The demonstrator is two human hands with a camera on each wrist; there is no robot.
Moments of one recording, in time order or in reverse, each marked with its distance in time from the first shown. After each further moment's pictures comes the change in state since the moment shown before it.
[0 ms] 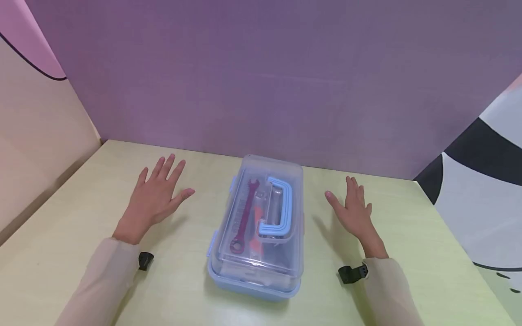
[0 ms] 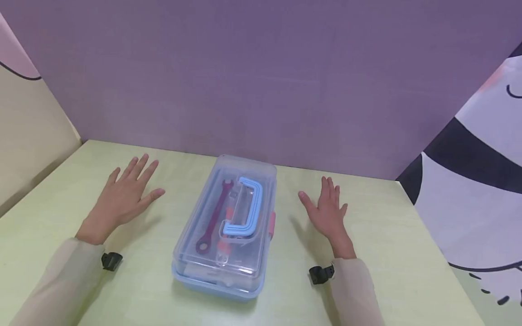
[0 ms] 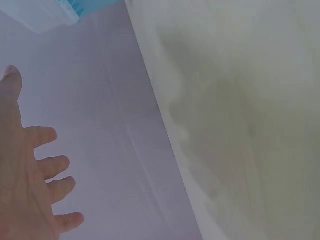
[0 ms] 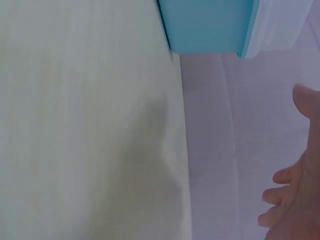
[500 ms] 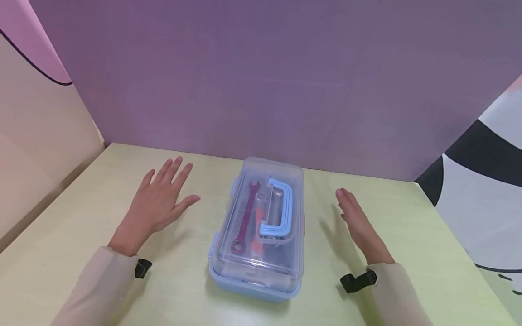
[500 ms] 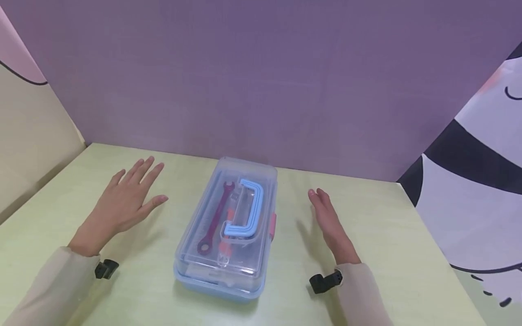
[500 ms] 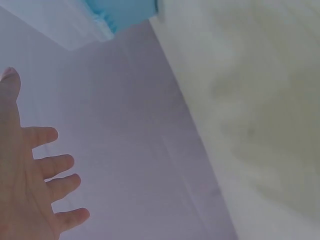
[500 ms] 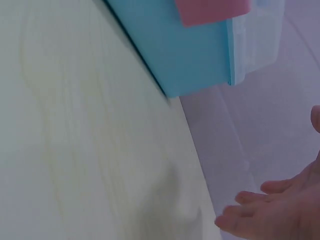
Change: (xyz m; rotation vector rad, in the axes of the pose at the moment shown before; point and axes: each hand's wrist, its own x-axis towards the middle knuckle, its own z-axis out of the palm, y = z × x) left_hand -0.008 0.018 -0.015 0.051 0.038 0.086; right_hand -0.008 0.003 0.002 0.566 -0.214 0.106
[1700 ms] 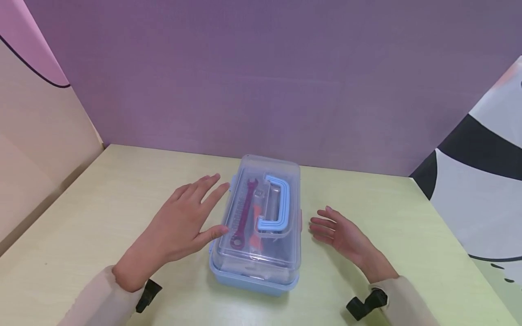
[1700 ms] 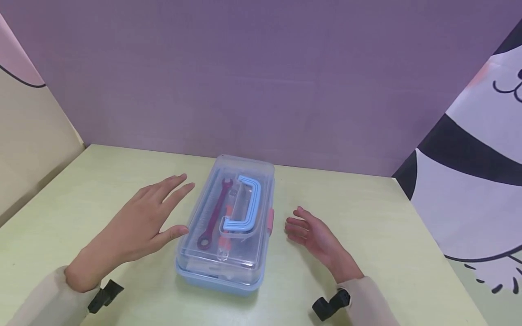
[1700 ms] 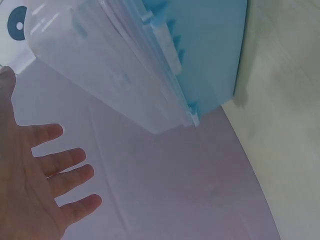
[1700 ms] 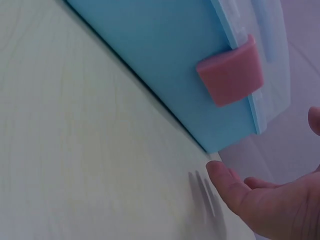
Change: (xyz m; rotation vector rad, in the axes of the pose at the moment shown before) left_hand -0.017 0.067 -0.032 -0.049 0.121 0.326; right_hand -0.029 0.005 0.022 0.412 -0.249 0.110
